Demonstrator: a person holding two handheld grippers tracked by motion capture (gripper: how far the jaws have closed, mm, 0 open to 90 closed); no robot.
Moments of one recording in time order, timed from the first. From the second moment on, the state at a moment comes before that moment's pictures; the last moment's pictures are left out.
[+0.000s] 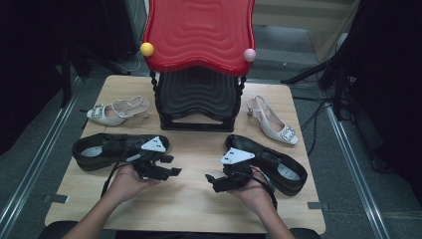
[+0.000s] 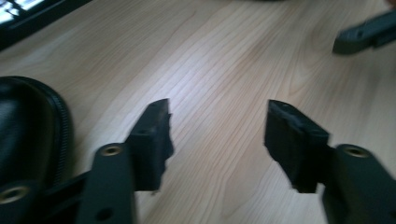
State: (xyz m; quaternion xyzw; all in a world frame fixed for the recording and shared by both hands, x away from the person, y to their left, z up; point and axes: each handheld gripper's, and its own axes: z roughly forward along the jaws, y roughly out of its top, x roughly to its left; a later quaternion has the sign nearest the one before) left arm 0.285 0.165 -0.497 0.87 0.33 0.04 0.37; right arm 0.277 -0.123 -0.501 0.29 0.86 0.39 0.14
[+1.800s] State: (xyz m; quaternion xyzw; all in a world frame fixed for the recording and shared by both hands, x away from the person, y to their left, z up) left arm 0.298 0.213 -0.452 0.87 0.35 0.00 0.36; right arm 0.271 -0.125 -0.481 0.28 0.86 0.43 0.05
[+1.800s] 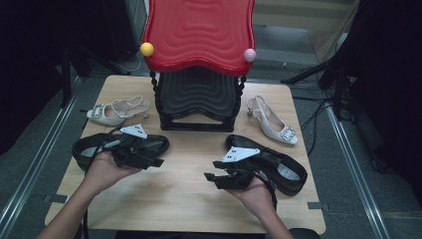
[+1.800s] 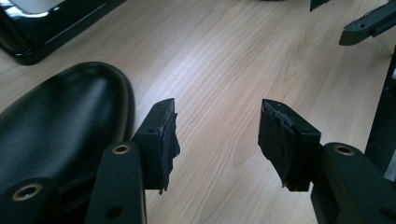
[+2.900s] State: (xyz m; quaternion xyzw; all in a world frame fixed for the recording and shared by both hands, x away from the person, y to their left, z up) left arm 0.293 0.308 -0.425 0.84 0.41 0.05 0.34; right arm 0.278 -0.108 -0.486 0.26 0.88 0.40 0.03
